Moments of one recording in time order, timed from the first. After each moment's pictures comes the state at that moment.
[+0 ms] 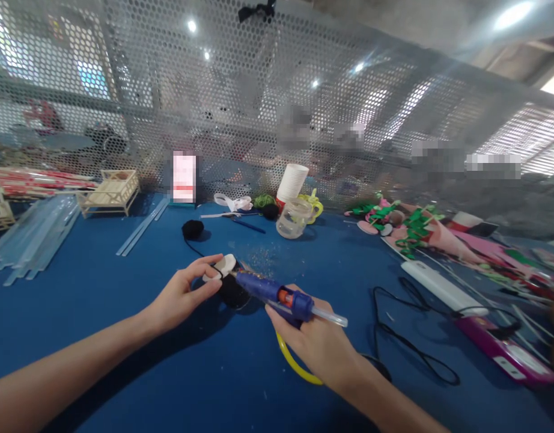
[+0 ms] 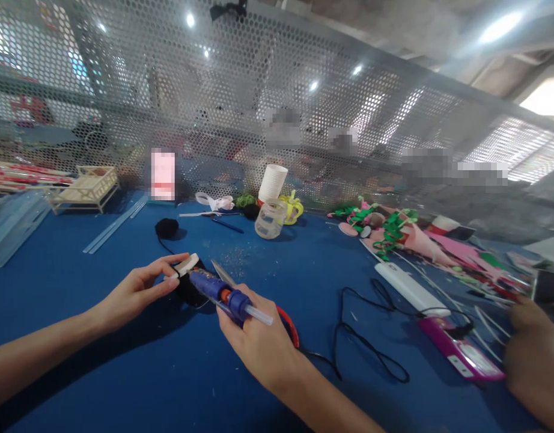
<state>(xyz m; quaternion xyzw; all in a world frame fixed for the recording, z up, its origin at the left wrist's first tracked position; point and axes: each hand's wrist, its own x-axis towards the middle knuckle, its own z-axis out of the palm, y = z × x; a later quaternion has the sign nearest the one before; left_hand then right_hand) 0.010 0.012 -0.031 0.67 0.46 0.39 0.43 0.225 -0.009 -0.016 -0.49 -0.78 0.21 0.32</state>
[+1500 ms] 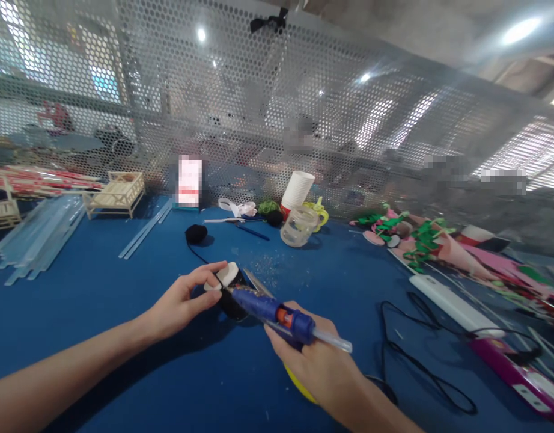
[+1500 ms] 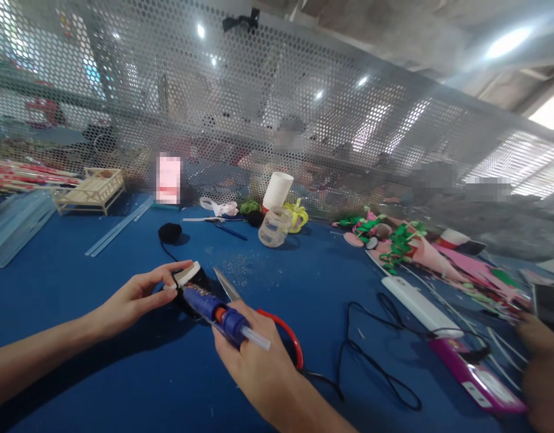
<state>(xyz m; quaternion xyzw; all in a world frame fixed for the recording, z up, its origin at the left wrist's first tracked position) 0.007 0.011 -0.028 0.66 0.46 0.39 0.46 0.223 -0.009 -0.026 -0.48 -0.79 0.19 0.32</state>
